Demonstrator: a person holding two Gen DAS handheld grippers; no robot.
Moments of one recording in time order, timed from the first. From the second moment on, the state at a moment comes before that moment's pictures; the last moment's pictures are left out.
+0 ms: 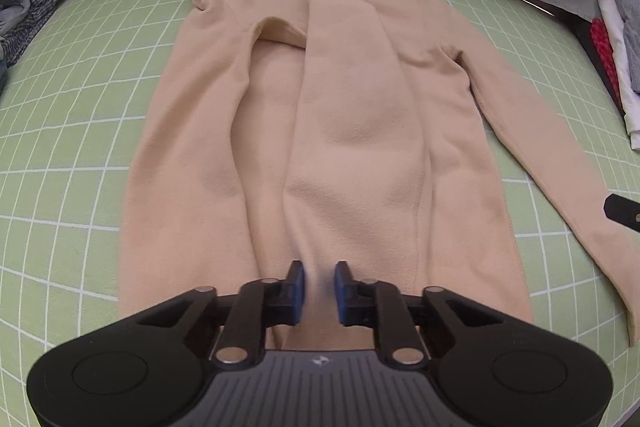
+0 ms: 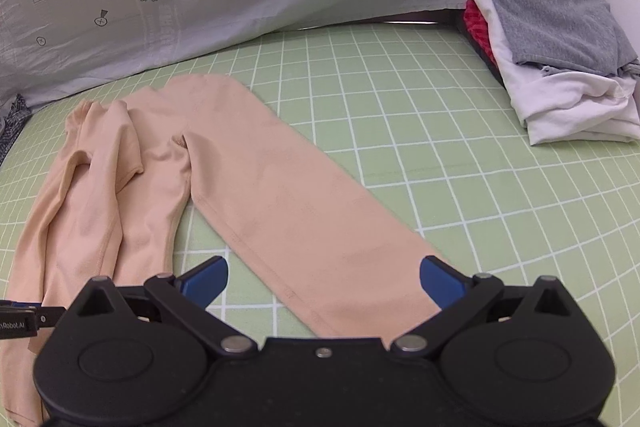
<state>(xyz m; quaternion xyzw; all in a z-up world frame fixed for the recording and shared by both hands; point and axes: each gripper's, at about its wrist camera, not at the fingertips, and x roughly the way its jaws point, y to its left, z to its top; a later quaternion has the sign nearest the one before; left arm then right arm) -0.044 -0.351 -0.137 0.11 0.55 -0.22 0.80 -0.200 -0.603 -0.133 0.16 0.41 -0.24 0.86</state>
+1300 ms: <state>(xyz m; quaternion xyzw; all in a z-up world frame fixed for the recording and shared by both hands) -0.087 -0.214 -0.126 -0.05 0.56 -0.15 0.81 -0.193 -0.529 -0.143 0.14 0.44 -0.17 0.87</state>
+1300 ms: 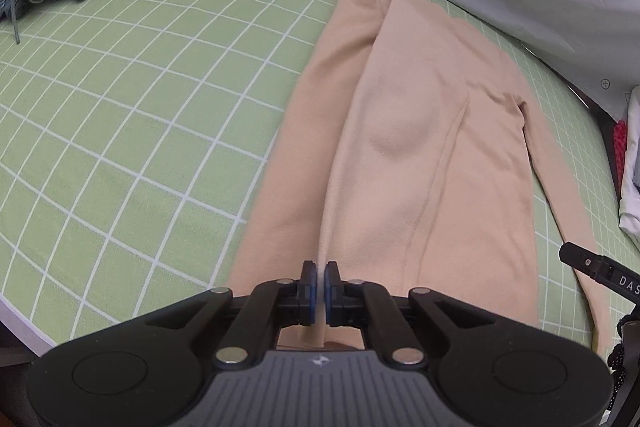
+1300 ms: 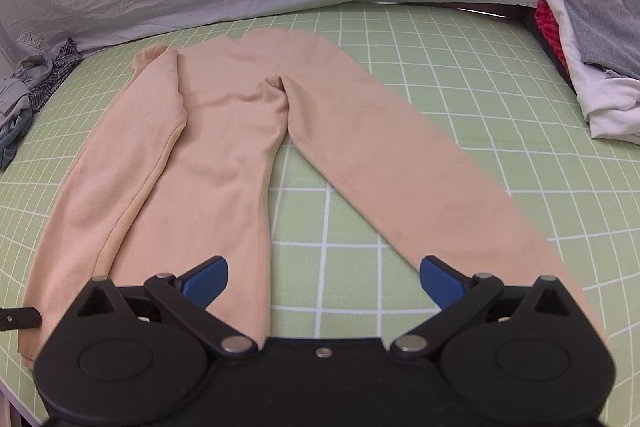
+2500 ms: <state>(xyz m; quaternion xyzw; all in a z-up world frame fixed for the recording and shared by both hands) -0.033 -0.300 -0.028 0.04 0.38 -0.17 0.91 -0.257 -0.636 -0.186 0.18 0.43 -0.33 0.82</state>
